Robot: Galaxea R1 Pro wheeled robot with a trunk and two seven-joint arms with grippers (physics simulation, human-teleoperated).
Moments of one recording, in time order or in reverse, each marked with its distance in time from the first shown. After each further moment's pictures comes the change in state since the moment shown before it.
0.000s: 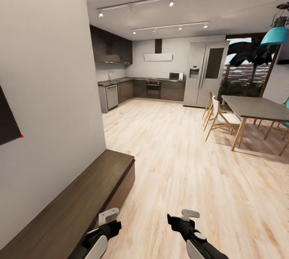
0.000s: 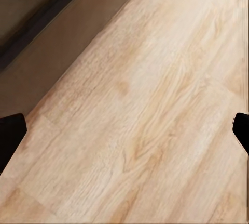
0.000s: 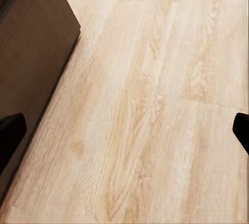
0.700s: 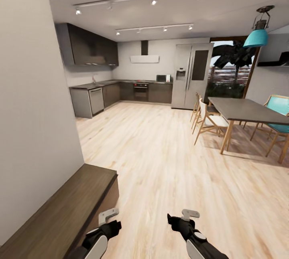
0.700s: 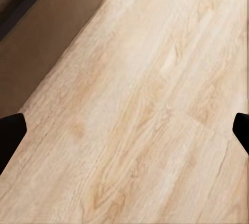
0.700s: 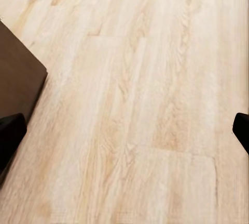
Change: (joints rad) left arm 0.000 -0.001 0.002 0.001 0.000 0.000 0.002; right arm -0.001 -0.001 0.000 -0.001 0.001 0.000 0.001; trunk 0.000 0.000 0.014
